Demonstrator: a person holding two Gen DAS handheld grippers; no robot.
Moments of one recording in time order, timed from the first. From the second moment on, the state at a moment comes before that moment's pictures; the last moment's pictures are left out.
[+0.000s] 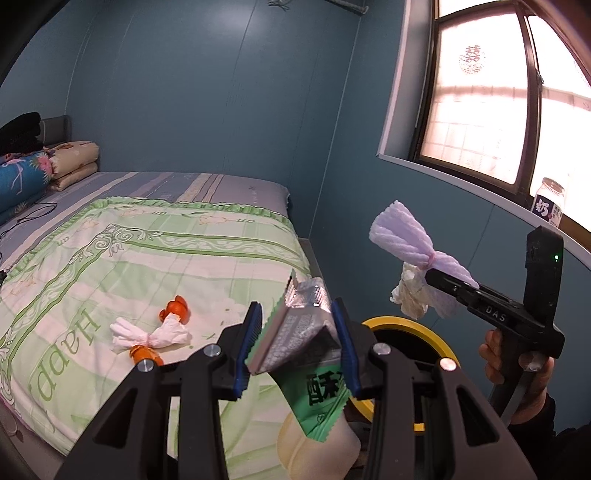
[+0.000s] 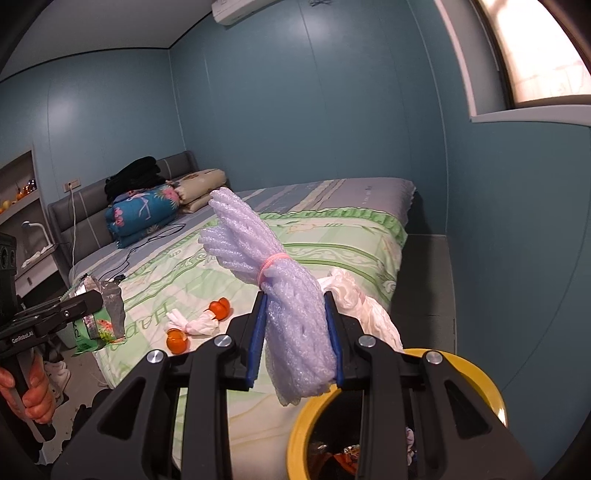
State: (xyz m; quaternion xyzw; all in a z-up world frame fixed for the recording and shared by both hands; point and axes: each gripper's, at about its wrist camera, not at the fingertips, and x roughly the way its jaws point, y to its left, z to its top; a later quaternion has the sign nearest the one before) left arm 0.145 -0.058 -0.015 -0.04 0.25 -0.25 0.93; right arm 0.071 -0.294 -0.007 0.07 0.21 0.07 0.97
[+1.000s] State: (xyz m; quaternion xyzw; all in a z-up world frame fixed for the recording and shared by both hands) left arm 0.146 -0.173 -0.029 0.02 0.26 -0.34 0.90; right arm 0.061 -0.349 -0.050 0.14 0.25 0.00 0.96
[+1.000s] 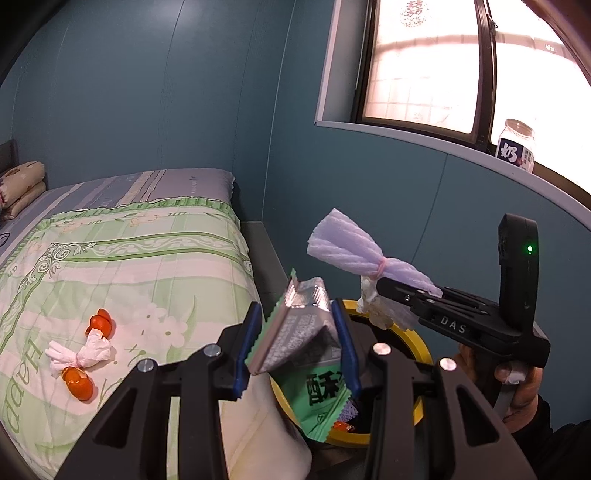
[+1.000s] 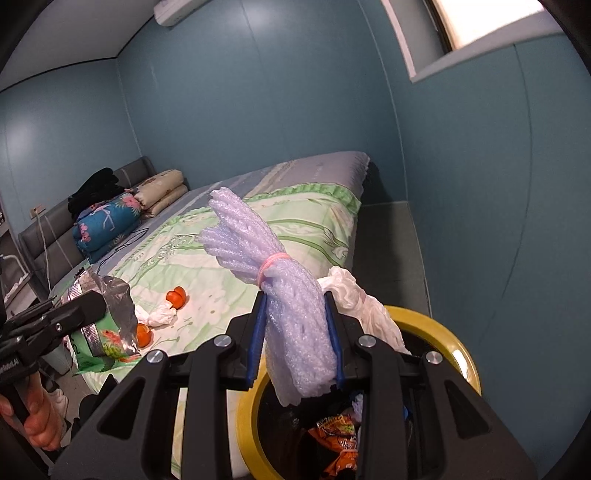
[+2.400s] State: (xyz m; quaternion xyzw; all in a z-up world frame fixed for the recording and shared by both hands) left arm 0.188 -0.226 -0.100 -0.03 0.36 -0.38 0.85; right arm 0.066 -0.395 -0.082 0.22 0.31 -0.04 0.92
